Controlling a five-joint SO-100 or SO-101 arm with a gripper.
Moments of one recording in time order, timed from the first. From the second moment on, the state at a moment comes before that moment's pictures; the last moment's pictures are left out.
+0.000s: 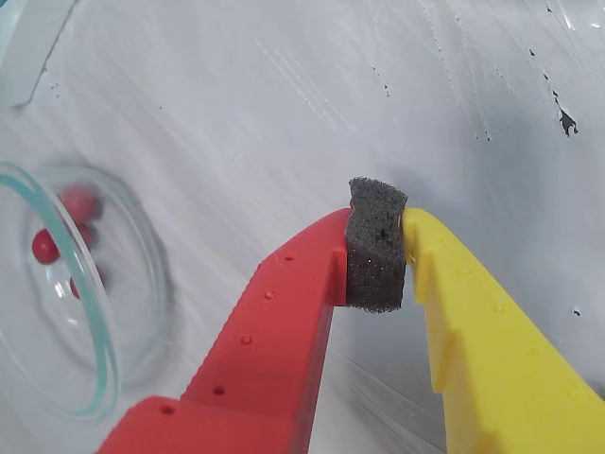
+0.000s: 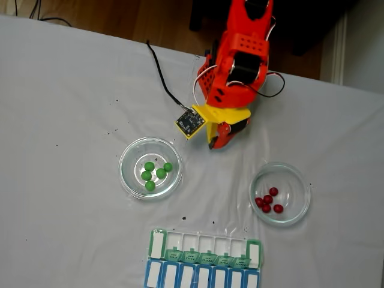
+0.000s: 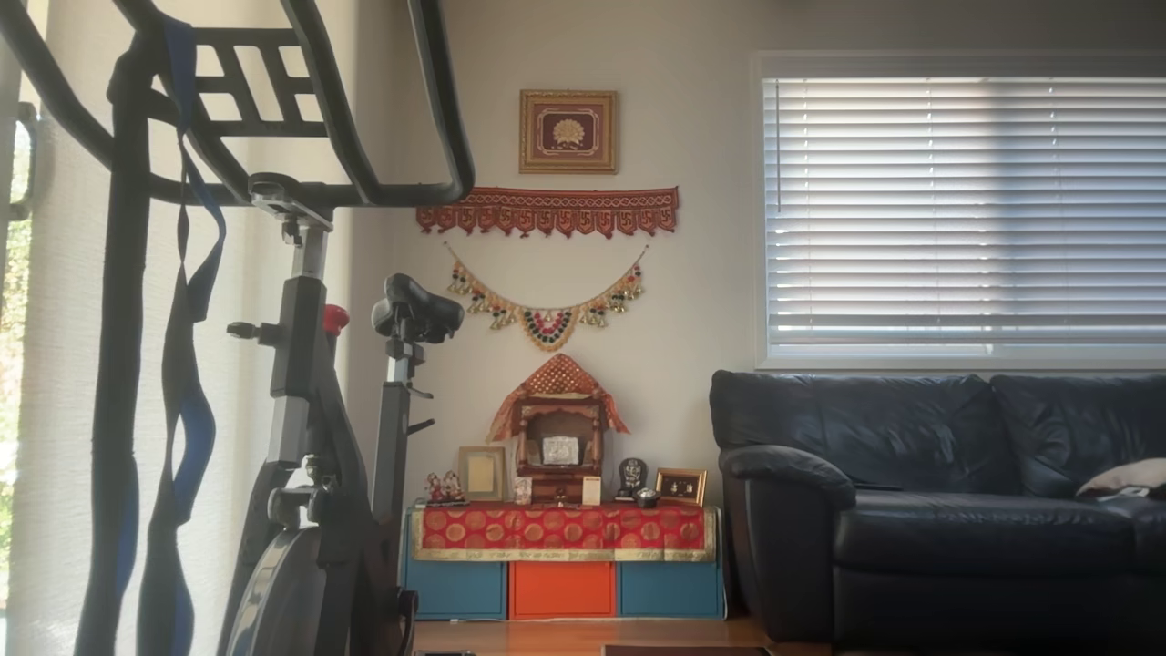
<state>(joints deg) 4.3 179.5 168.8 82.4 -43.2</state>
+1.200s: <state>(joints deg) -7.1 179.4 165.8 76.2 41.9</state>
